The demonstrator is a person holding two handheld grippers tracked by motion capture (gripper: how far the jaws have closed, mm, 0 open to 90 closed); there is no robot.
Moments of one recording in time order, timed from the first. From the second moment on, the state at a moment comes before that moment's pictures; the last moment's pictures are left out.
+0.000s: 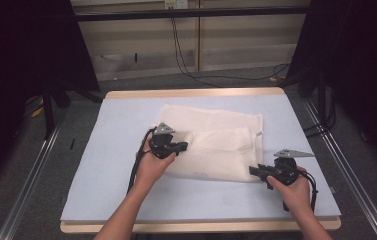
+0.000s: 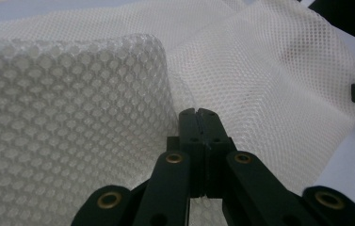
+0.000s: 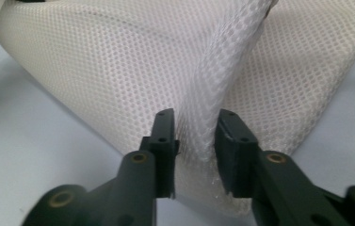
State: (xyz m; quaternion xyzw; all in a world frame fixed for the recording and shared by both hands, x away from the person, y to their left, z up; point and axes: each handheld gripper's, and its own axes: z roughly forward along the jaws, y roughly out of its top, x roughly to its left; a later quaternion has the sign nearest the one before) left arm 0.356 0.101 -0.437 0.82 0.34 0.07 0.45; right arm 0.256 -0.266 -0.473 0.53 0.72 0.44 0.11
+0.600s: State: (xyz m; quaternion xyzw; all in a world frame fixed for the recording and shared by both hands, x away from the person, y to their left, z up) left arm 0.326 0.120 -0.451 0.83 0.33 0.06 0.45; right arm 0.280 -0.291 -0.463 0.55 0.72 0.40 0.14
